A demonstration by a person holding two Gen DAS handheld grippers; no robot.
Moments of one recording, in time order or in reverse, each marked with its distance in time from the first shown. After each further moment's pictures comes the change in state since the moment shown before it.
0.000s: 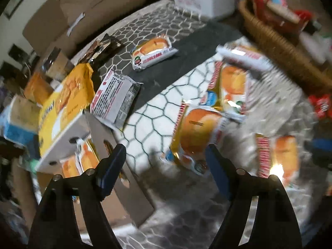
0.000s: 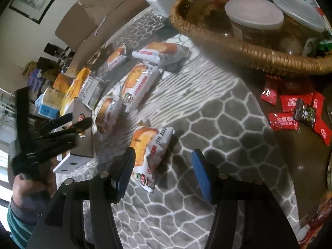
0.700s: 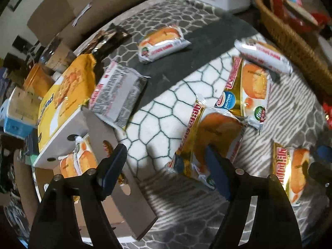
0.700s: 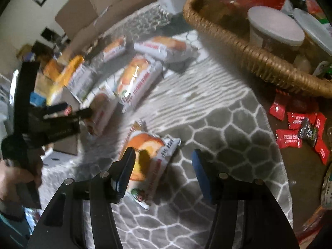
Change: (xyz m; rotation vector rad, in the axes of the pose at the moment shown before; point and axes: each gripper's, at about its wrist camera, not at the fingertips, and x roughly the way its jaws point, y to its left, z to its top) left arm 0.015 0.013 0.005 -0.073 0.038 0.005; right arm 0.014 0.011 0.001 -0.088 -0.008 -0.057
